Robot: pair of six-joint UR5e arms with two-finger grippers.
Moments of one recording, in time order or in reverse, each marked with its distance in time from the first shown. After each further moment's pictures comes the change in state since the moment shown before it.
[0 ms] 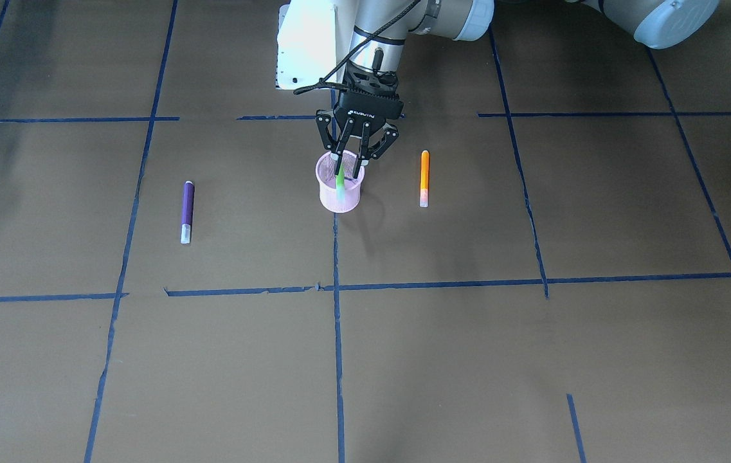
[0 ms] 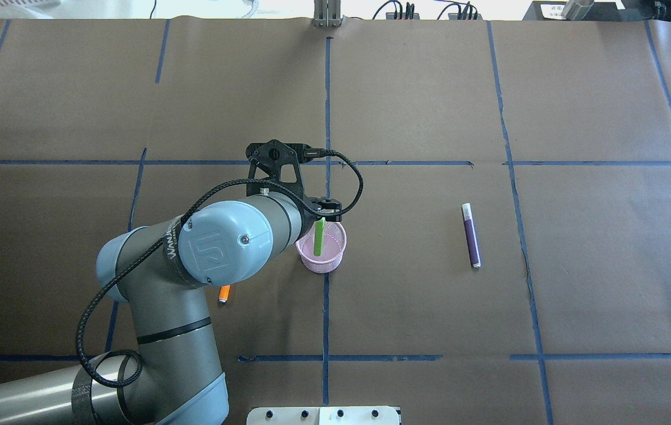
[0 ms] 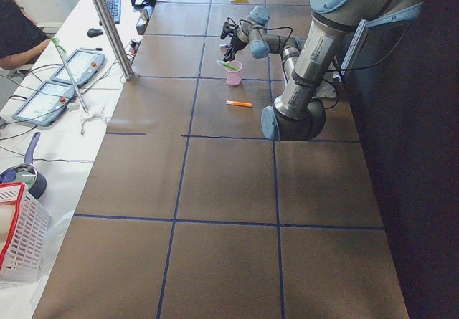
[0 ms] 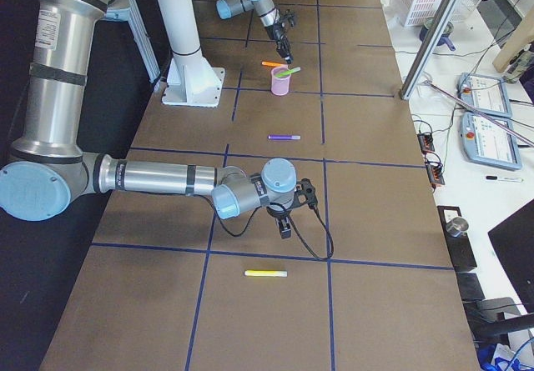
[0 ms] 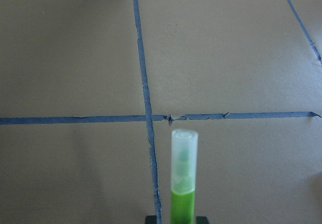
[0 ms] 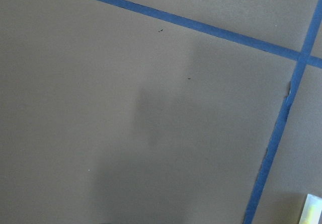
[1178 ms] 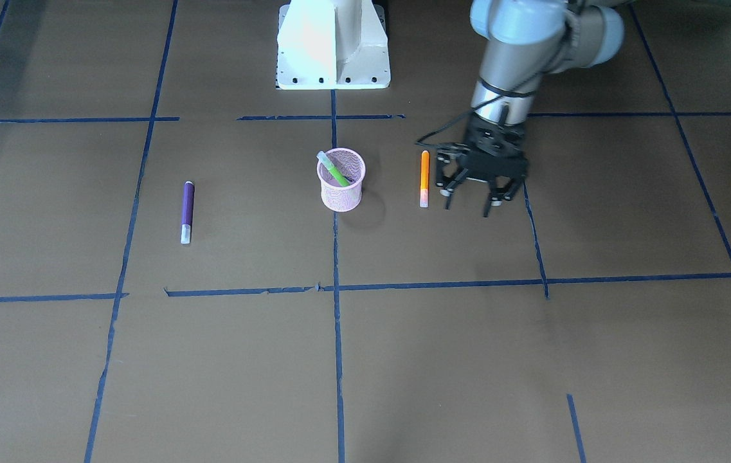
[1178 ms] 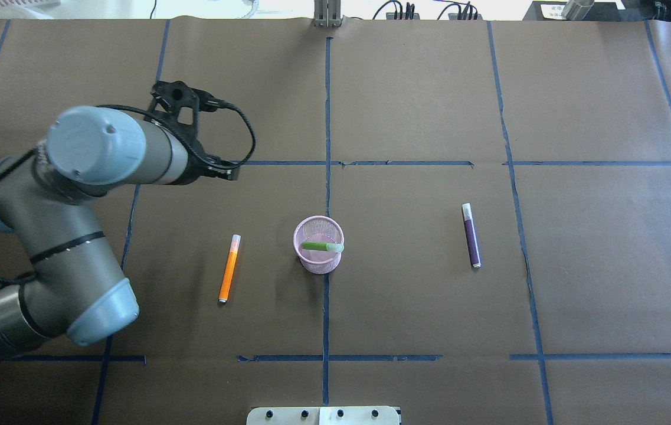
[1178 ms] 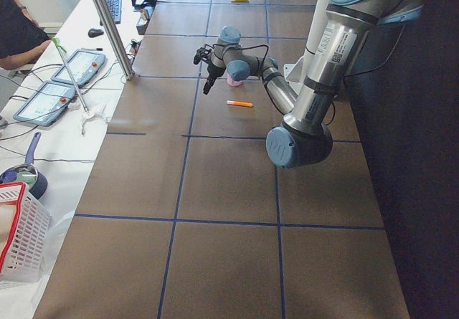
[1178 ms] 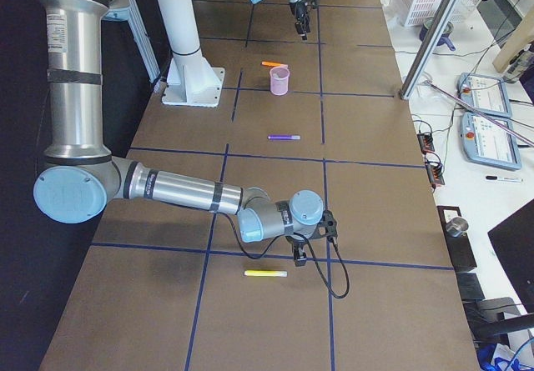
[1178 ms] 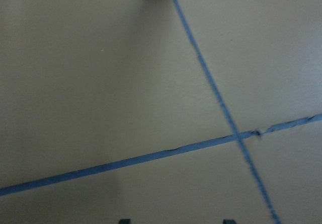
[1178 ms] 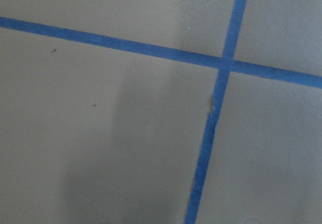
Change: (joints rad) left arm -0.323 0.271 -0.058 0.013 -0.389 0.401; right arm 0.060 0.166 -0.313 -0.011 0.000 -0.004
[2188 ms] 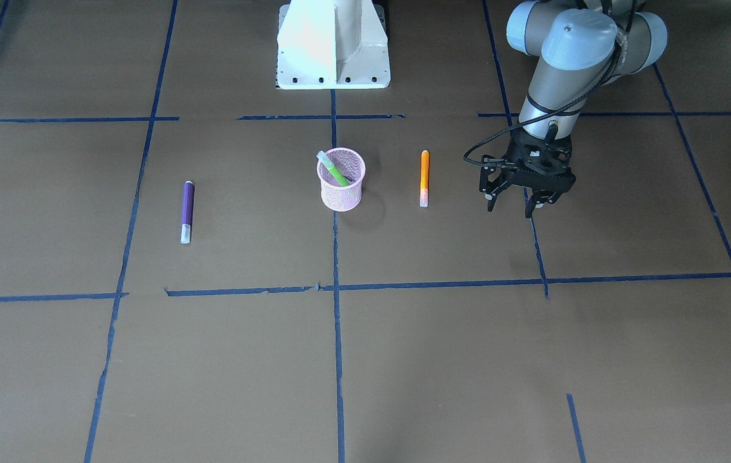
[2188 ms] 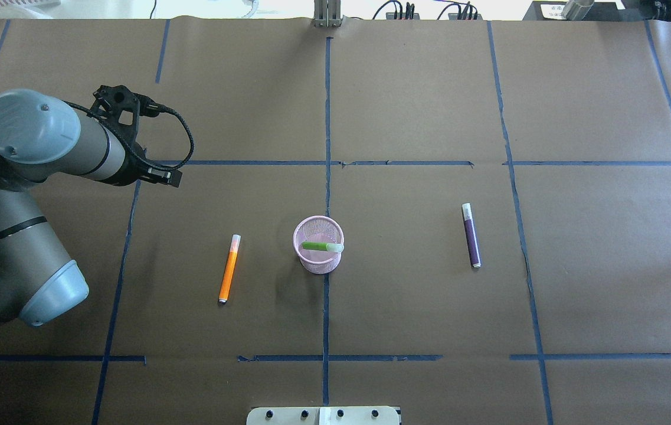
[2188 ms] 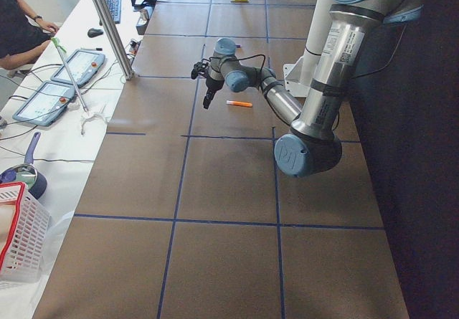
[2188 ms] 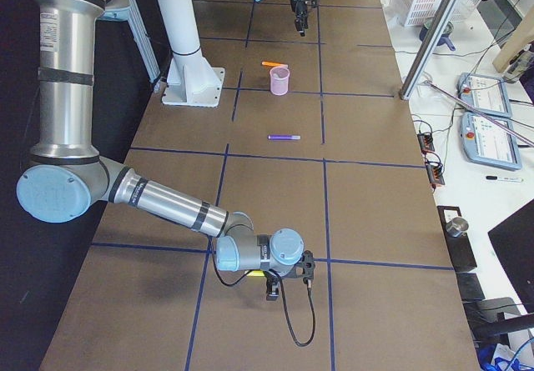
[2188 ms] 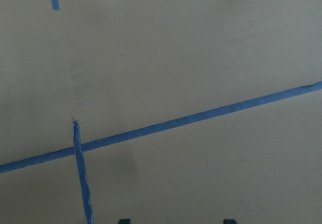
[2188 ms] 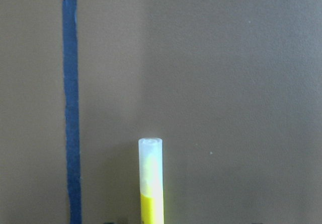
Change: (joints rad) left arm -0.024 0.066 -0.001 0.002 -0.039 0.022; right arm 0.019 -0.055 -0.121 0.006 -0.020 0.029
